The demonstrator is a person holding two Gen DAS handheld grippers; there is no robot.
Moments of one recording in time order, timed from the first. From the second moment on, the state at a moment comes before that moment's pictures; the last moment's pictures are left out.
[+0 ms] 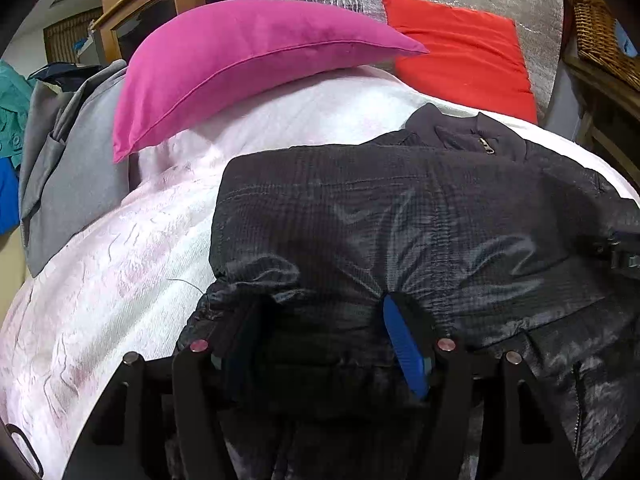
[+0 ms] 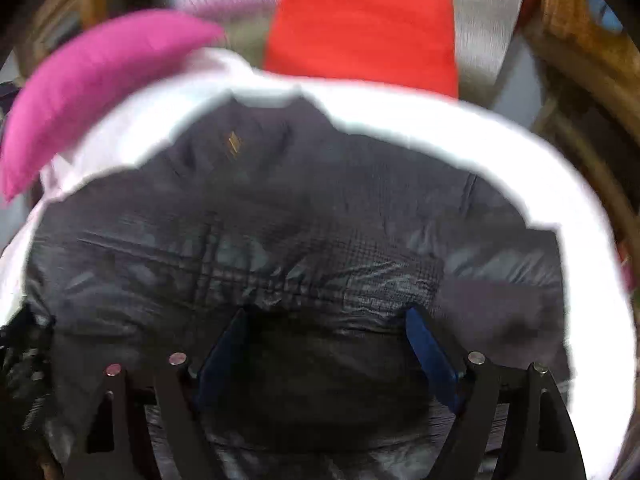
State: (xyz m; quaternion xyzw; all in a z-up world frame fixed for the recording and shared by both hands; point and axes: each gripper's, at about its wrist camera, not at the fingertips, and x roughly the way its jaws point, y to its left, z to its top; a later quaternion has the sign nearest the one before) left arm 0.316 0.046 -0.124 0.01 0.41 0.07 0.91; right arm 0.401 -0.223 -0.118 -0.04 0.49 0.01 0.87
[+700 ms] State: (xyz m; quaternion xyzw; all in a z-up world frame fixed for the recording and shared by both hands) left arm 0.337 0.115 -0.072 -0.06 0.39 0.04 0.92; right arm 0.342 -0.239 -0.072 0.00 0.44 0.08 0.89
